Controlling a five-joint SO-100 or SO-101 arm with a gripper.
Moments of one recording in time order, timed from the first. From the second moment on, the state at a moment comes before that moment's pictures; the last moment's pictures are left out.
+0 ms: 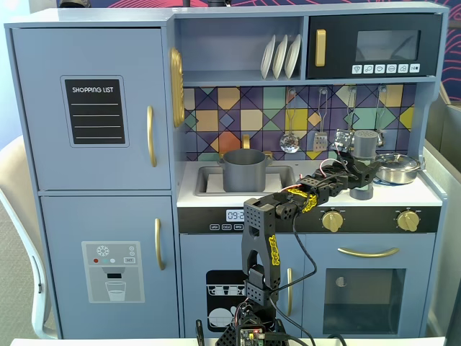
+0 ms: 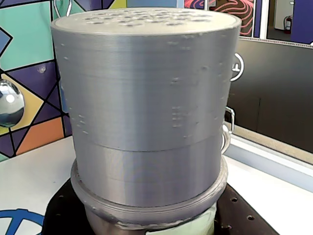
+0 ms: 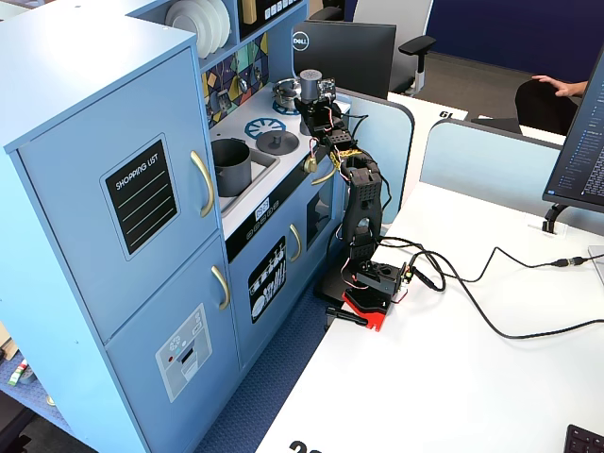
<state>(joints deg) 51.1 94.6 98.1 -6.2 -83.1</state>
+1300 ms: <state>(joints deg) 35.2 159.3 132.7 59.9 -85.5</state>
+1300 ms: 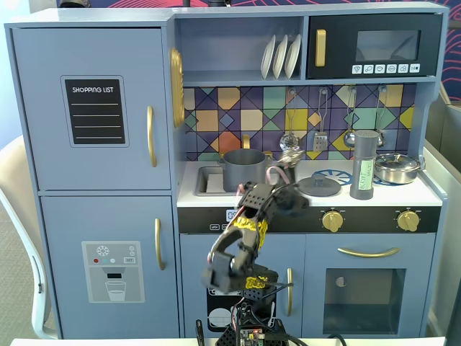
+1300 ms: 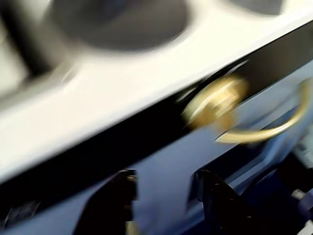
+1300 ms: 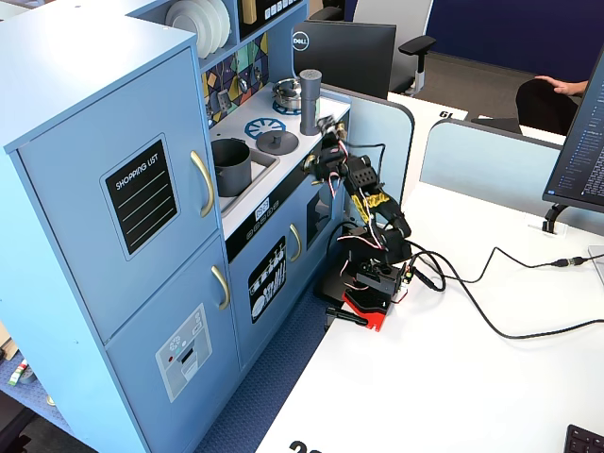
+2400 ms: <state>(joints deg) 5.3 183.8 178.7 75.4 -88.3</state>
